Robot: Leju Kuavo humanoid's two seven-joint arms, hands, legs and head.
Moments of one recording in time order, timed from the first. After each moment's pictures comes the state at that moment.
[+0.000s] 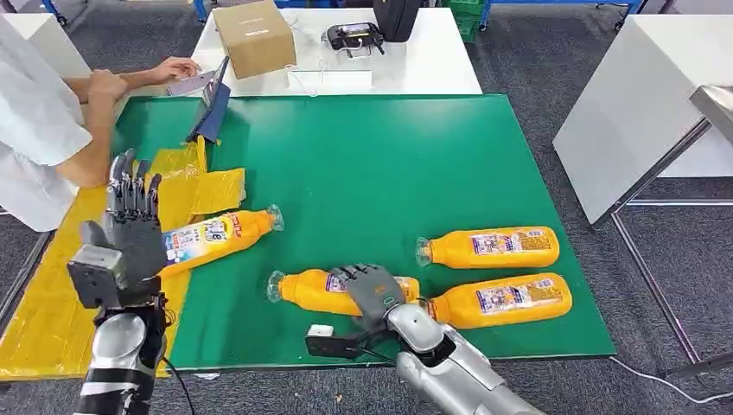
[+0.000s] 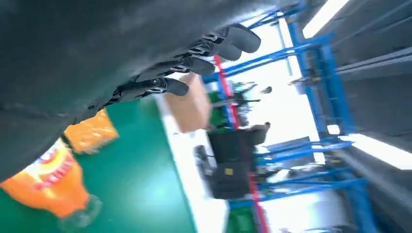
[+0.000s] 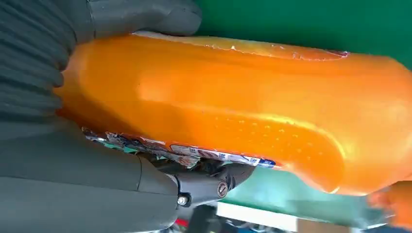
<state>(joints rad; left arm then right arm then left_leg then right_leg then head) -0.16 -0.04 -0.01 -1.57 -0.18 0.15 -0.47 -0.39 0.02 0.81 -0.96 1.02 -0.07 0.15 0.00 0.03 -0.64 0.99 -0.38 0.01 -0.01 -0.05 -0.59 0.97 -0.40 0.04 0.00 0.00</state>
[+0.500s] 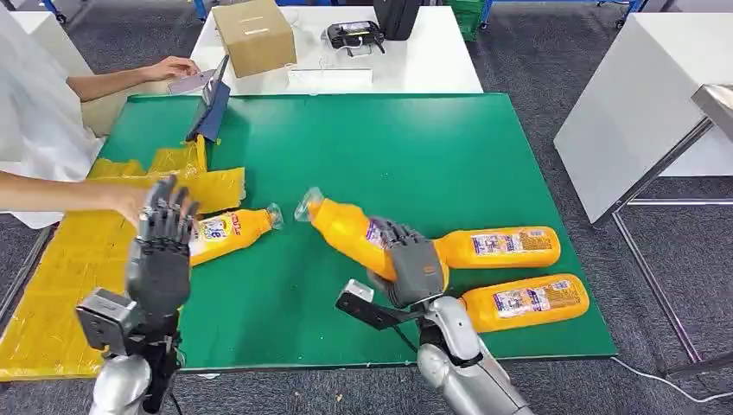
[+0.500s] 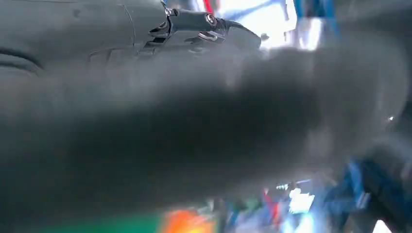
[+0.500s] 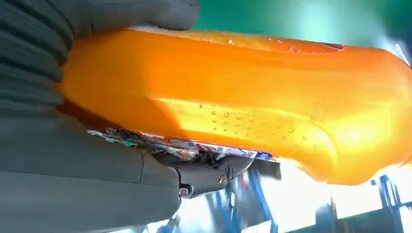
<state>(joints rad) 0.00 -0.04 -0.14 -1.74 -0.22 0.01 -0.36 -0.21 0.03 0.52 -1.28 0.93 -0.53 -0.01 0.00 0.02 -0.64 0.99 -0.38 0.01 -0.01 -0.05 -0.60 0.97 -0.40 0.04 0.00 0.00</state>
